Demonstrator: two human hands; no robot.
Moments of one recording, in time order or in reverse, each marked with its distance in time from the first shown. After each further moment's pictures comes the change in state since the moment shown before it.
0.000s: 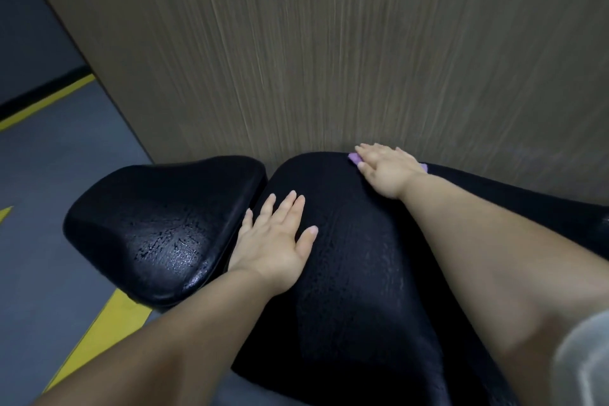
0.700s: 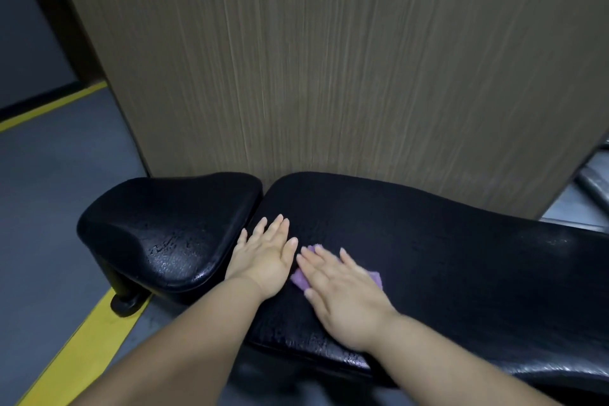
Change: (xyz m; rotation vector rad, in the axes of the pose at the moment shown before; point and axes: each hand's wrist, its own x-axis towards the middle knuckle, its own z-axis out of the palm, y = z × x) left_hand -0.035 -0.006 -0.006 -0.084 -0.061 -0.011; right_hand -0.198 -0.107 0.048 -0.027 0.070 -0.309
